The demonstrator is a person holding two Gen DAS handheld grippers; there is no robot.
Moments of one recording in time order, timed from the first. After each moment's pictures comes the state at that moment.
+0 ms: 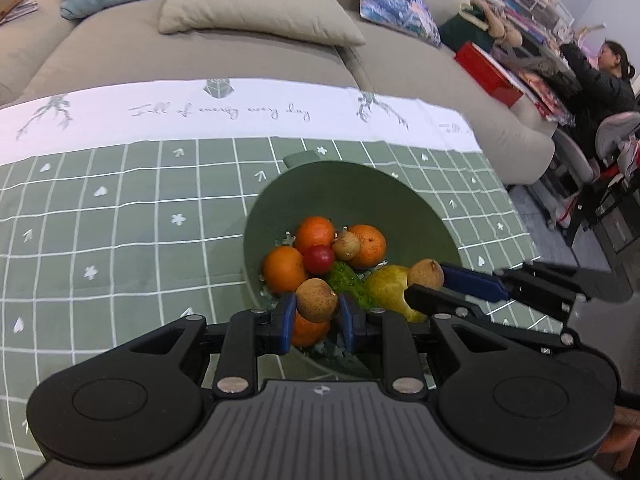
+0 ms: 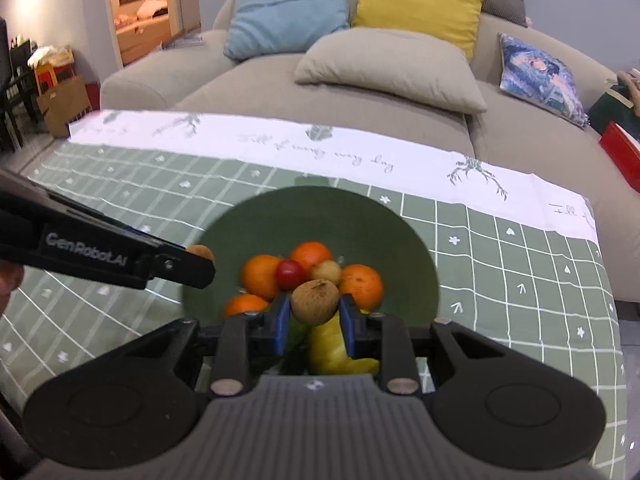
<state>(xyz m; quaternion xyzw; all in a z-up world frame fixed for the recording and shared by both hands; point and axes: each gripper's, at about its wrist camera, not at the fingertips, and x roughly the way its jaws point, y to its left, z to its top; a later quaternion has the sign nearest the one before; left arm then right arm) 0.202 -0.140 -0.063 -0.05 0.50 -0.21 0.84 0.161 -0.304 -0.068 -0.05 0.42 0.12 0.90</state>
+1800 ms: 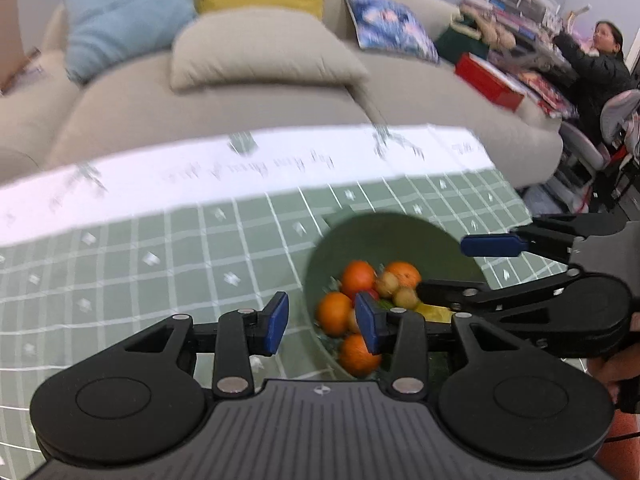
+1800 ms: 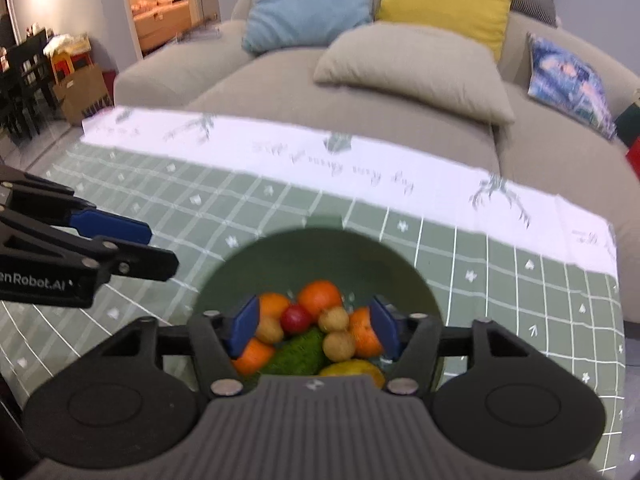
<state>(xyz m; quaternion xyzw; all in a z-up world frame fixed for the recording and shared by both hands) 0.201 -0.106 -0.012 0.01 0.44 -0.20 0.87 0.200 -0.294 -0.034 -0.05 0.43 0.15 0.89</state>
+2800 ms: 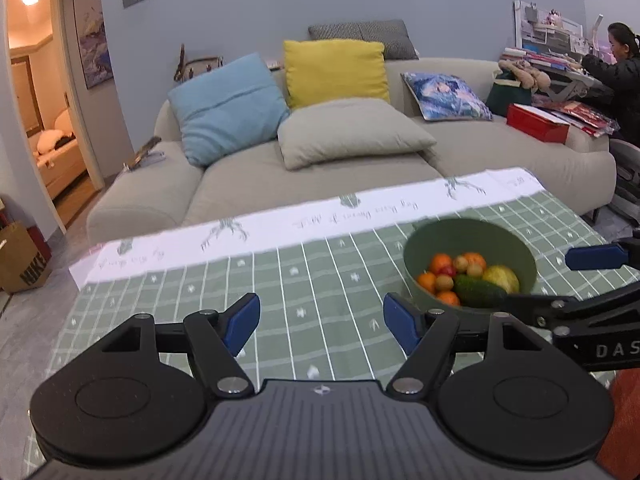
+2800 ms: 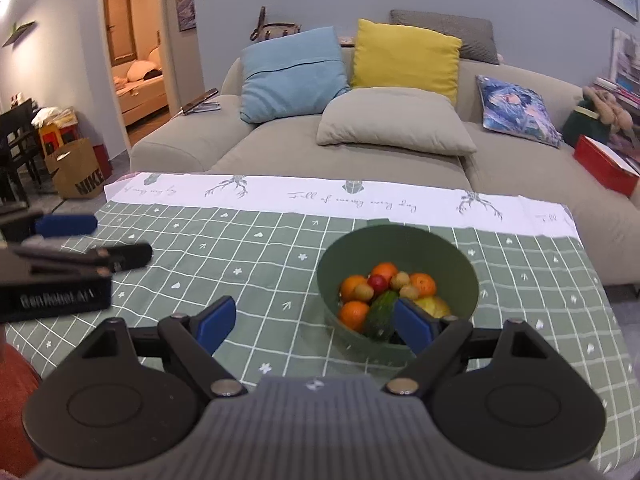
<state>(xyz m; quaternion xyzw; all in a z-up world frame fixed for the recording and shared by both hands) 0.045 -0.050 0.018 0.09 0.31 -0.08 0.94 0.021 -0.223 0.014 0.01 0.34 0.09 0.94</state>
